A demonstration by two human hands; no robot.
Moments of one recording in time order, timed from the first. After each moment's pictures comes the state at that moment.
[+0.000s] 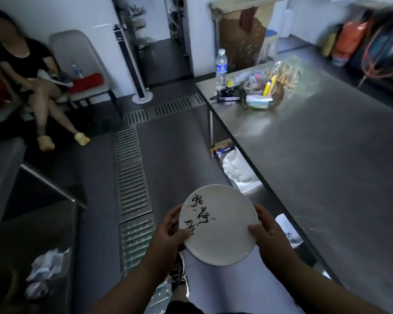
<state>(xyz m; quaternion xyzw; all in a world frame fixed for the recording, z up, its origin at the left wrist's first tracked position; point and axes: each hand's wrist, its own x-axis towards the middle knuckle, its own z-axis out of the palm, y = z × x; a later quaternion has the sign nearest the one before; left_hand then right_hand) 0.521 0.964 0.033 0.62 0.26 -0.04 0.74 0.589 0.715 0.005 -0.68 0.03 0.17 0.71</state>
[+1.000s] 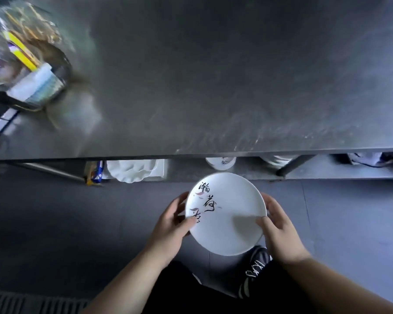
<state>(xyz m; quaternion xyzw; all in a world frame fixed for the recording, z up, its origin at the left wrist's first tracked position) 0.793 0.902 -0.151 0.71 -0.13 -0.49 0.50 0.579 0.759 -0.176 -0.56 0.47 -0.17 0.67</state>
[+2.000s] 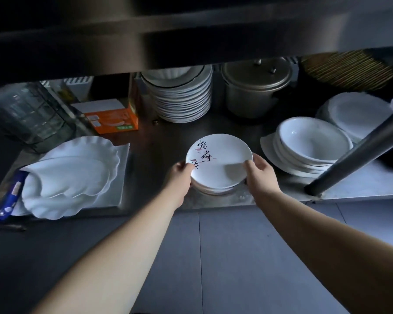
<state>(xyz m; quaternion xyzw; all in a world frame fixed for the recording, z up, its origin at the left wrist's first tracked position) 0.909 0.676 -0.567 0.74 -0.13 -0.42 0.51 0.726 0.577 -0.562 -0.54 0.55 -0.29 0.58</state>
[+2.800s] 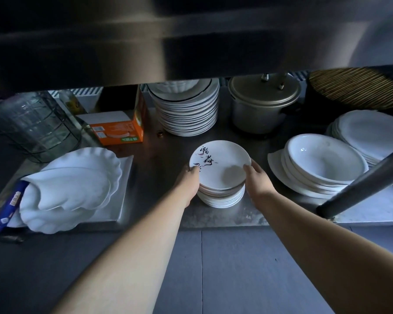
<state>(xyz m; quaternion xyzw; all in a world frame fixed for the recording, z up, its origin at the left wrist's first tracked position) 0.941 0.613 -0.610 0.77 -0.17 -0.39 0.48 0.766 0.524 -0.596 -0.55 0.51 -0.27 0.60</state>
